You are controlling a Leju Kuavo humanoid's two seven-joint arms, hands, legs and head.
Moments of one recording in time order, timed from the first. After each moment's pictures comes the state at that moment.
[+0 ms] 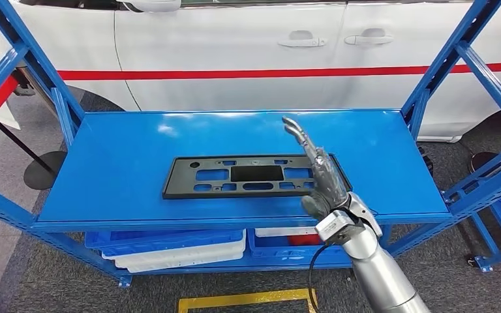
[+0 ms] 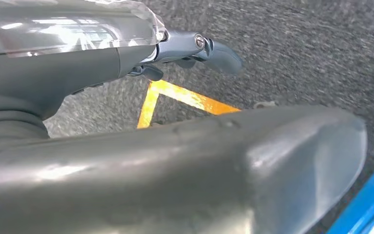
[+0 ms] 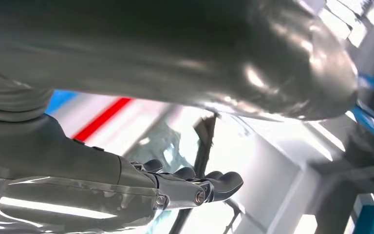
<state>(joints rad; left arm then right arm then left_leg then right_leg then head) -0.09 -0.06 1.17 -0.23 -0.55 -0.01 -0.35 -0.32 -0.12 0.32 -1.55 0.35 -0.01 -0.65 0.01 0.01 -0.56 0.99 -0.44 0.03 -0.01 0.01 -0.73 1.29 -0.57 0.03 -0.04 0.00</state>
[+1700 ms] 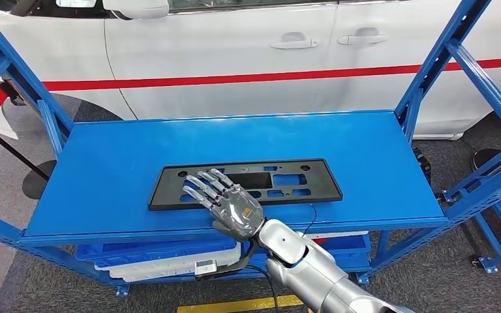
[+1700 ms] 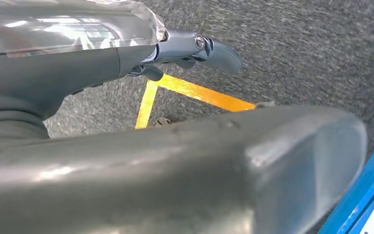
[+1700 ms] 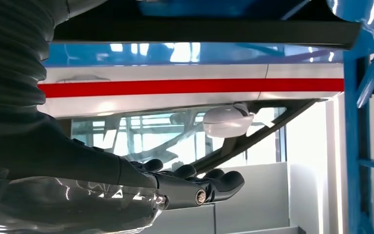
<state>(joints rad) -0.09 -0.08 1.17 -0.23 -0.58 0.03 -0.37 -0.52 0.08 0.79 -0.96 1.23 -0.61 -0.27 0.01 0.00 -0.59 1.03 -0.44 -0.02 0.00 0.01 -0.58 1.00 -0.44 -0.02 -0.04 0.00</state>
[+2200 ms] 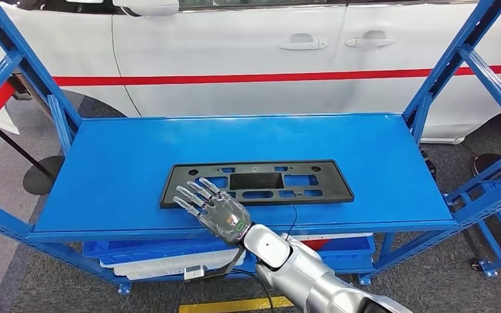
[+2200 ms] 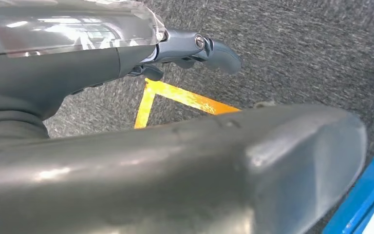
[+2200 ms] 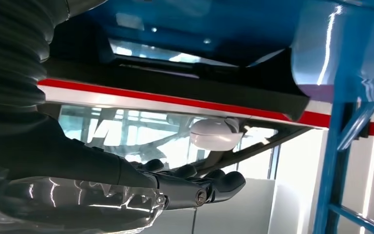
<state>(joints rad) -0.08 -0.09 1.17 -0.23 -0.60 0.03 -0.39 -0.59 0.16 0.87 -0.73 1.37 -0.66 -0.14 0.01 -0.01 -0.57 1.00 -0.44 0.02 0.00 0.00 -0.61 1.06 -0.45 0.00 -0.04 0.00</state>
